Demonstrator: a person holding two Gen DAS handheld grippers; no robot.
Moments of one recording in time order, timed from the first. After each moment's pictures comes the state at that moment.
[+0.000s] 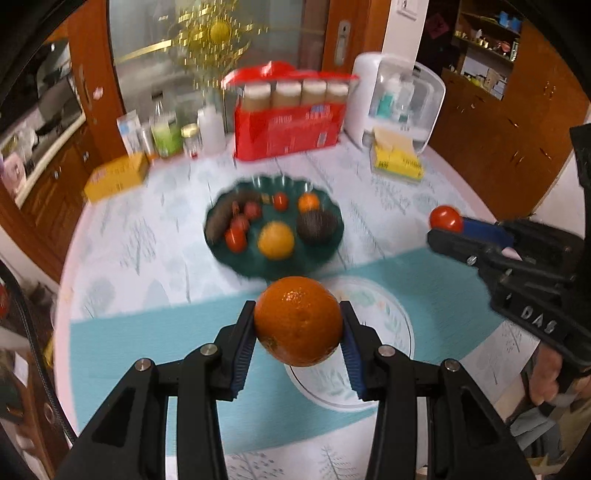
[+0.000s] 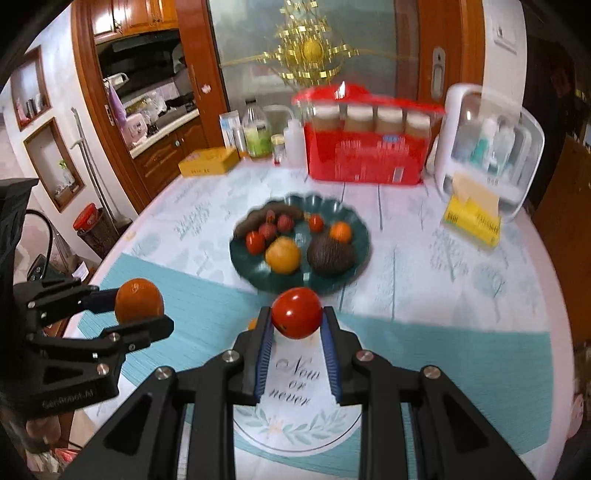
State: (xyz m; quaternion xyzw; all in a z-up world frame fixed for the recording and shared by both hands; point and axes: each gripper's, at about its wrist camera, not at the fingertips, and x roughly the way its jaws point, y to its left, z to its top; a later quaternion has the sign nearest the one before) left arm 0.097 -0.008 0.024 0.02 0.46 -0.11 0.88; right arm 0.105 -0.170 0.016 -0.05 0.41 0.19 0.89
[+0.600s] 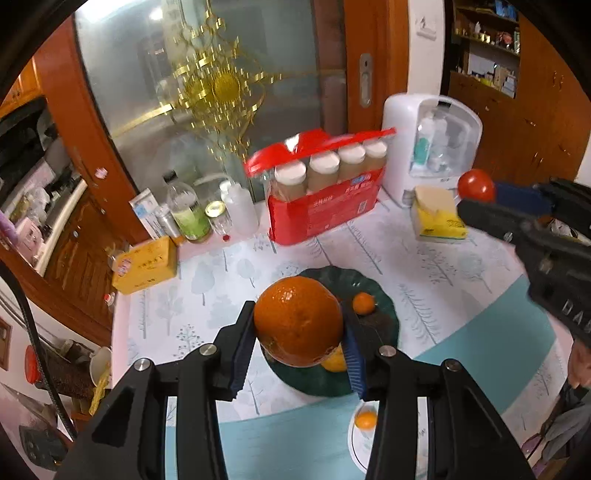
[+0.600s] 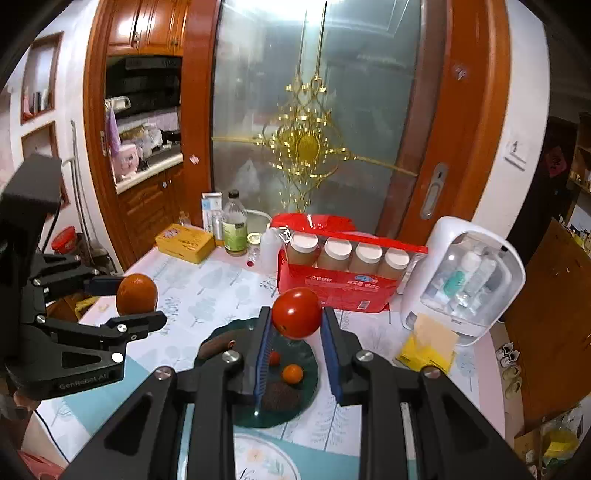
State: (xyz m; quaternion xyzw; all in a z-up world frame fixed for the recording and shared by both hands) left arm 0.257 0.004 0.086 0.08 0.44 -0.08 0.89; right arm 0.228 -0.138 0.117 -0.12 0.33 0.16 0.92
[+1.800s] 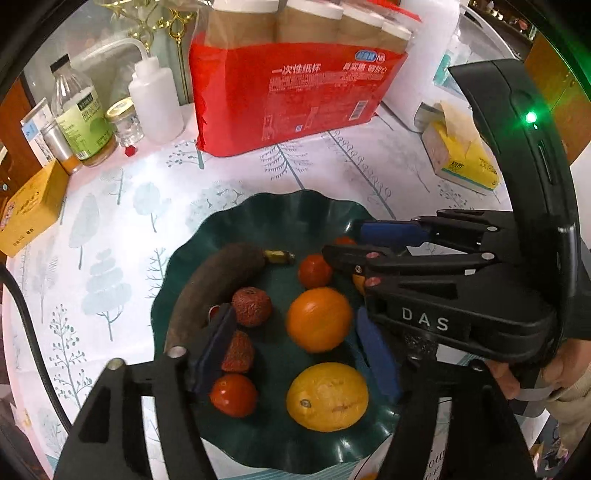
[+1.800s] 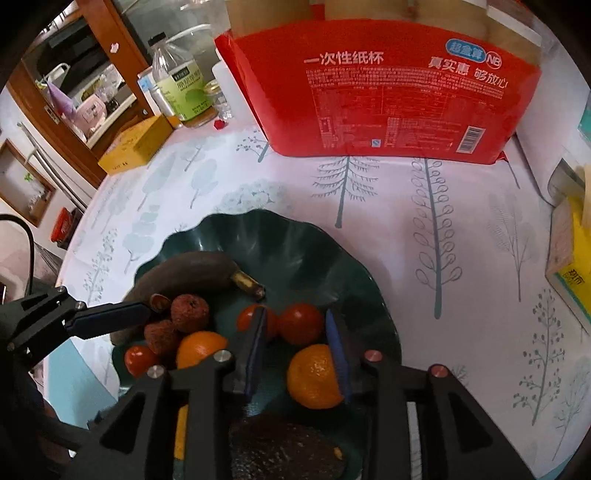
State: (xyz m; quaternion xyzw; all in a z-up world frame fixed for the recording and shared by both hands) left arm 0.356 -0.019 -0.116 0.03 0.54 -0.16 0.83; right arm 0.392 -0.128 -0.145 0.00 0.55 0.20 0.81
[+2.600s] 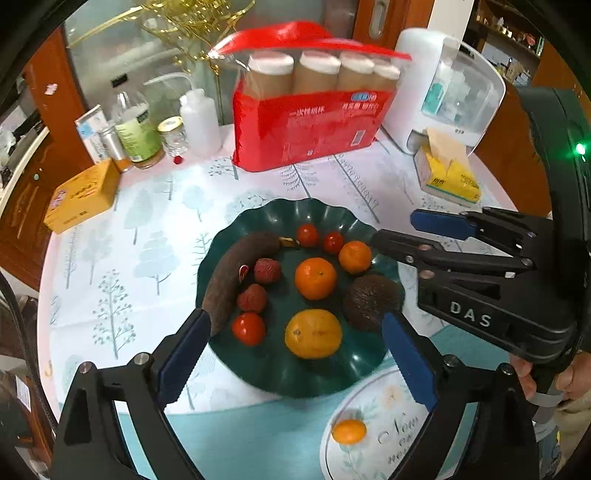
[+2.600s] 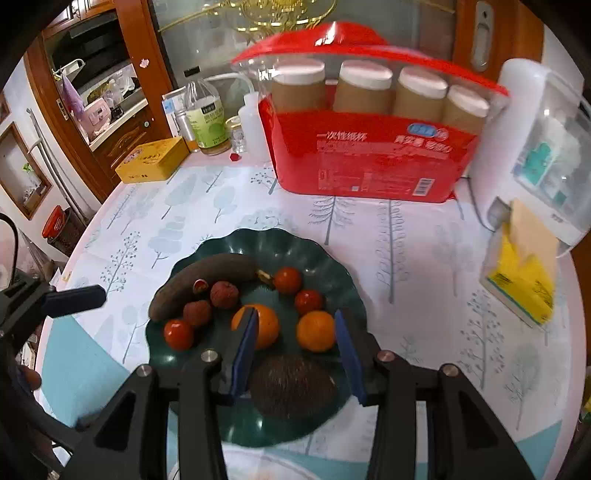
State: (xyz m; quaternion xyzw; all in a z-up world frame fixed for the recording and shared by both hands) left arm 0.281 -0.005 -0.039 0.02 0.52 -0.11 0.85; right arm 0.319 -0.135 -0.061 -0.05 0.49 0.17 0.86
